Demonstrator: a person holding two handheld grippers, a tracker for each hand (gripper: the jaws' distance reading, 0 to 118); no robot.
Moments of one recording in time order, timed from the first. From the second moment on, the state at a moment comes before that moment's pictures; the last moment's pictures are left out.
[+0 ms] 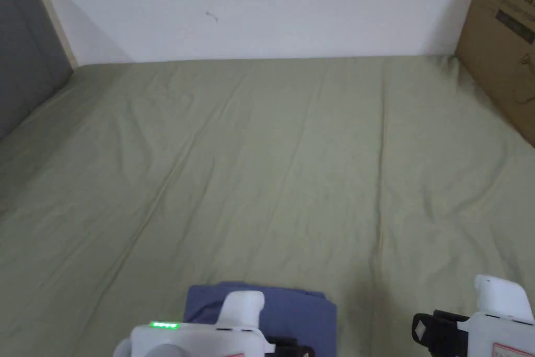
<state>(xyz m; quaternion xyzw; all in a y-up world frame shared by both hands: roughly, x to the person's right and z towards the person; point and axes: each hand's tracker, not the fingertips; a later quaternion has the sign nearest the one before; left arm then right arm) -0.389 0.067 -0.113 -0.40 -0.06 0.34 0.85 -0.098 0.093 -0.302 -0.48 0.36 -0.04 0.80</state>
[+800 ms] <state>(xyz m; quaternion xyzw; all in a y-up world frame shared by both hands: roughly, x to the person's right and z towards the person) -0.538 -0.014 -0.033 -0.30 -0.01 0.56 0.77 -0.264 0.030 -0.253 -0.53 0.45 0.10 0.71</state>
